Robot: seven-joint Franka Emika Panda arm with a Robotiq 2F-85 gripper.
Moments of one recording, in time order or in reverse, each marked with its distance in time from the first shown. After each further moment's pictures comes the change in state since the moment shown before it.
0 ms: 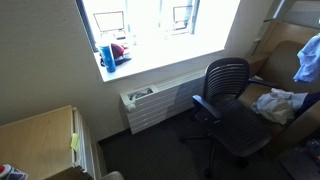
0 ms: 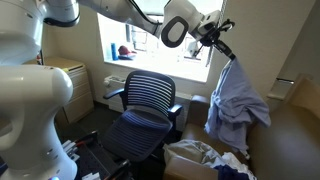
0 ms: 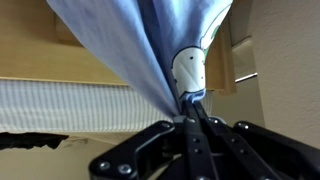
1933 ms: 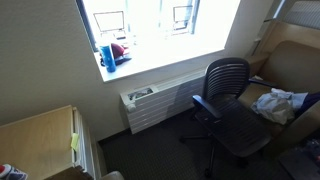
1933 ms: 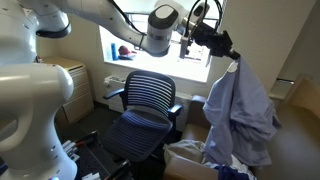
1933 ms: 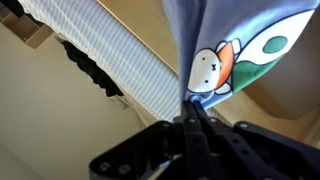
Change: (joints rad) arm 0.200 0.221 -0.288 -0.217 -0.706 -0.226 0.120
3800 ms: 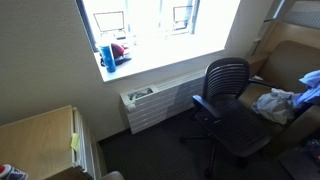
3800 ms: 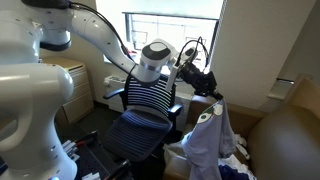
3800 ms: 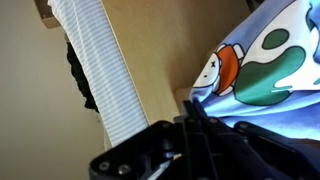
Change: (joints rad) arm -0.003 0.120 0.204 -0.173 -0.097 0.007 -0.127
